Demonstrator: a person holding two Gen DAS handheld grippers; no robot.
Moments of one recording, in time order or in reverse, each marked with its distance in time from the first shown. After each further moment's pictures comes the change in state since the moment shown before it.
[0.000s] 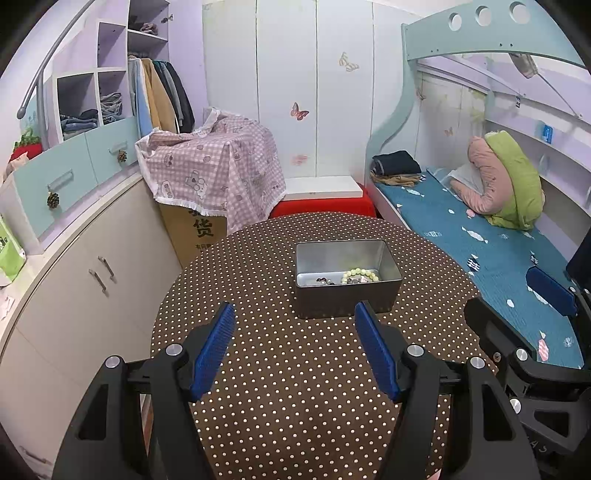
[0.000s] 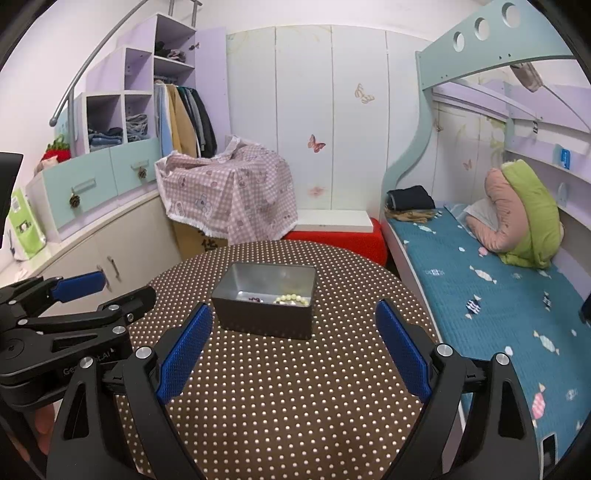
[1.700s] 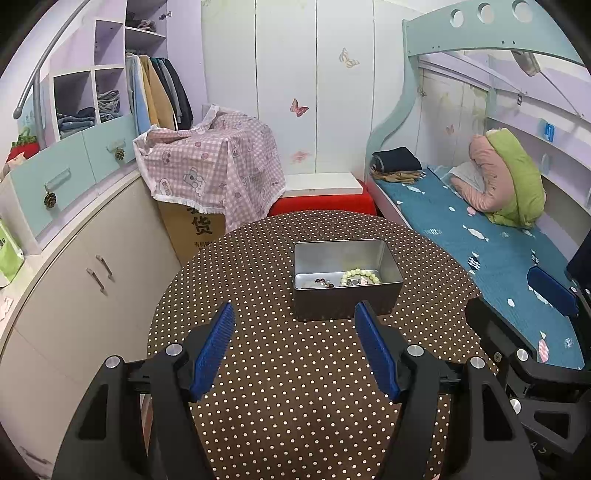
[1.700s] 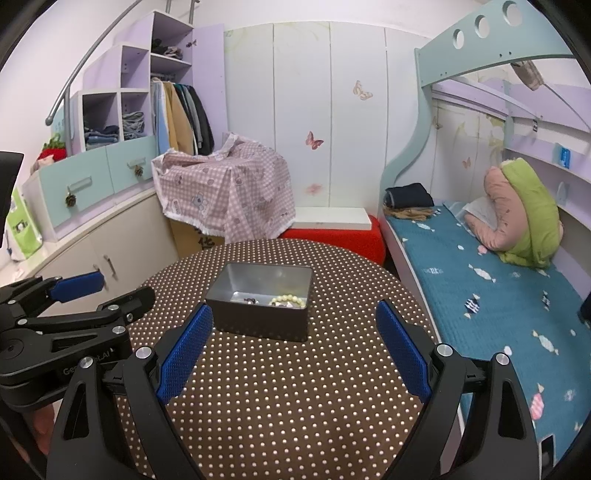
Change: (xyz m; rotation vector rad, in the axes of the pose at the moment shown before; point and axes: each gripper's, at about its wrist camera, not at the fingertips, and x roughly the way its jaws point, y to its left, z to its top) left arm 0.008 -0.003 0.007 0.000 0.015 0.001; right arm 0.009 -0.002 0.007 0.002 0.011 -0.007
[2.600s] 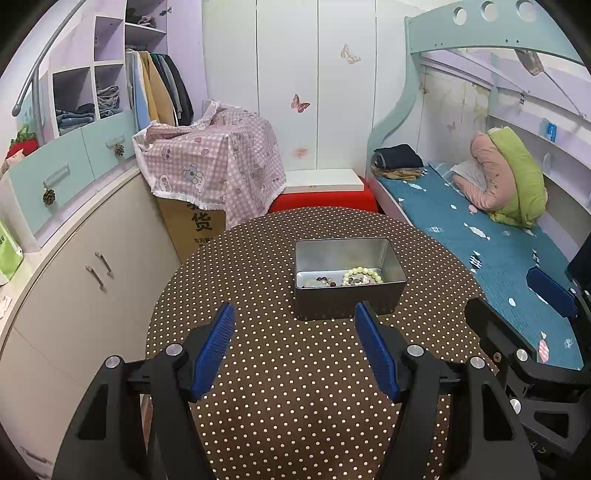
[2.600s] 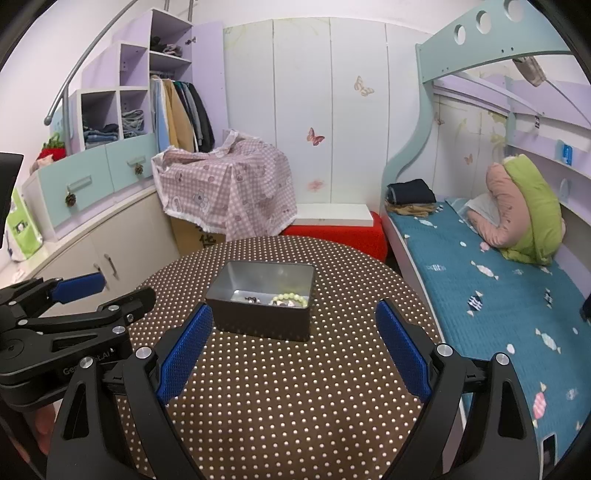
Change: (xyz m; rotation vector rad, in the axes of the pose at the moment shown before) left arm 0.006 -0.002 -0.003 -0.003 0.014 0.003; right arm 0.009 0.008 0.000 0.004 0.013 0.001
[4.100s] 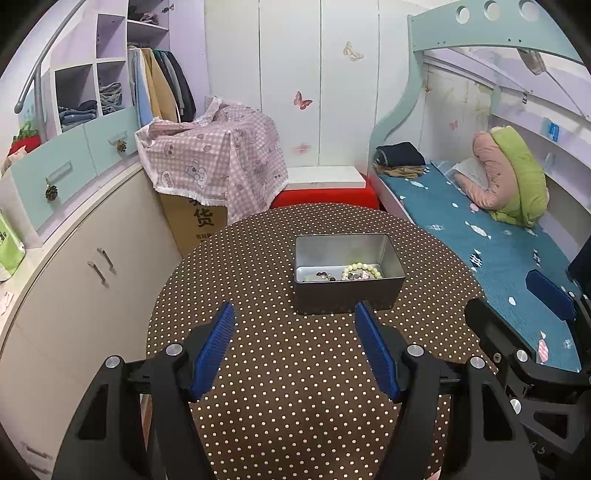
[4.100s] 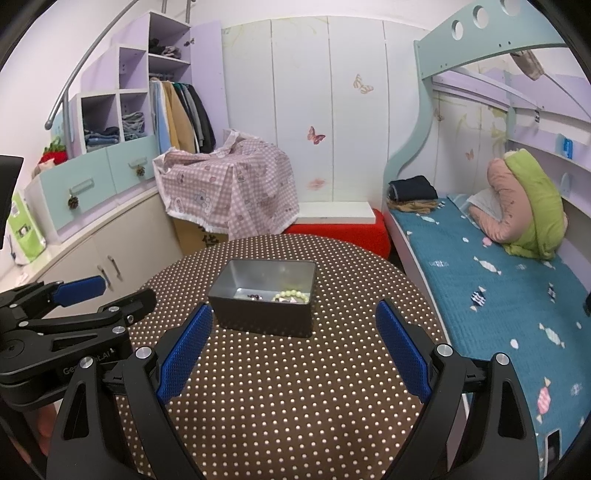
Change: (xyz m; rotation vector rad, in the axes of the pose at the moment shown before) left arm -0.007 0.002 -0.001 -0.013 0.019 0.007; right arm 0.001 0.008 -0.005 0.020 0.004 0.006
